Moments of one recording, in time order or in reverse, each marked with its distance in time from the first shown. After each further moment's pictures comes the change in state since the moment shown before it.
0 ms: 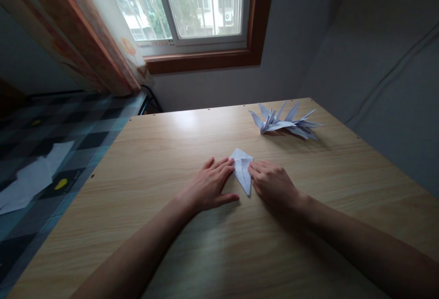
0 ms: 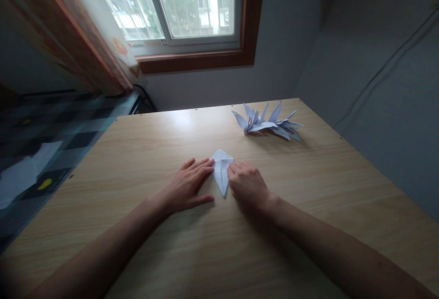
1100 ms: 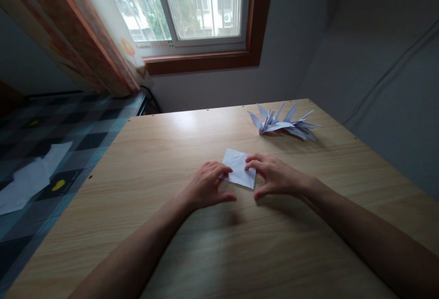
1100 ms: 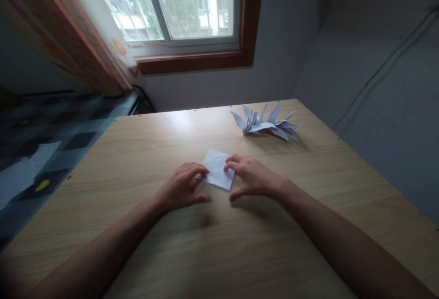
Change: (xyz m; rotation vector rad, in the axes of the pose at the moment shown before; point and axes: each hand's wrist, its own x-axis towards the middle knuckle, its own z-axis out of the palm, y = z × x) left_hand -0.003 -0.013 0.009 -0.203 0.301 0.105; right_hand 0.007 0.051 -0.008 0.444 -0.089 -0.170
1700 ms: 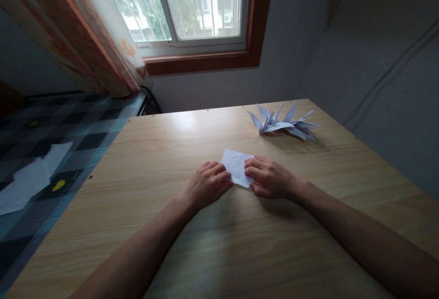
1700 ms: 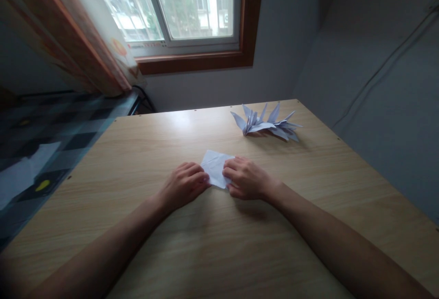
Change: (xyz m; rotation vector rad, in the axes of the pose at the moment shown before) left_hand 0.004 0.007 0.002 0.311 0.007 0.092; right_hand 0.003 -0.006 0.018 -0.225 0.125 -0.221
